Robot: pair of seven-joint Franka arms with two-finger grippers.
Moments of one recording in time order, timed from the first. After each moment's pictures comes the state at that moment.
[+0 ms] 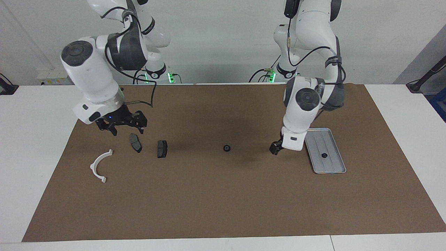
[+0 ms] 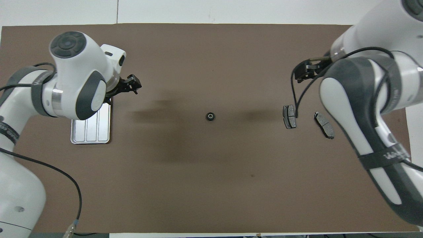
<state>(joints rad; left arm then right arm) -0.29 0.35 0.09 -1.71 0.00 1.97 -0.53 0.02 0.32 0.23 -1.46 -0.06 1.76 0.26</state>
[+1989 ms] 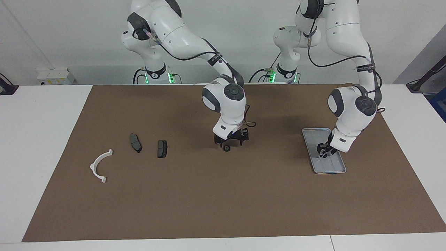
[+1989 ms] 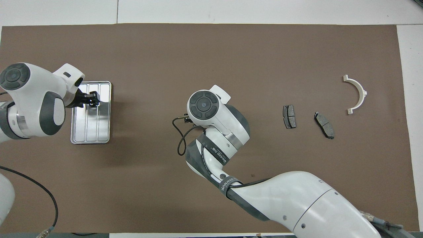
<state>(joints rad) -0.09 0.34 0.09 -1.96 0.00 2.32 -0.11 0.45 0.60 0.22 -1.61 -0.18 2.23 0.67</state>
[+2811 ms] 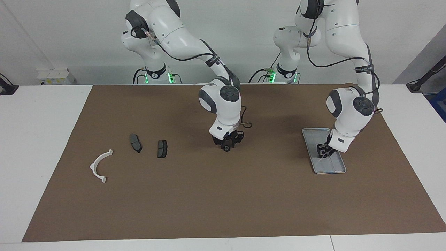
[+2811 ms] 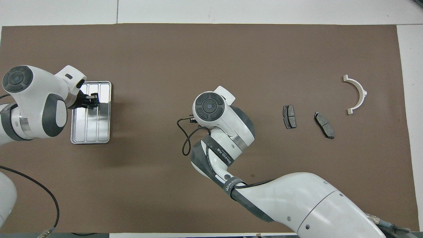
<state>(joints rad) -0.09 0.34 0.08 -1.98 -0.01 2.35 -0.11 0.44 0.57 0.22 -1.66 -0.18 2.25 0.66</state>
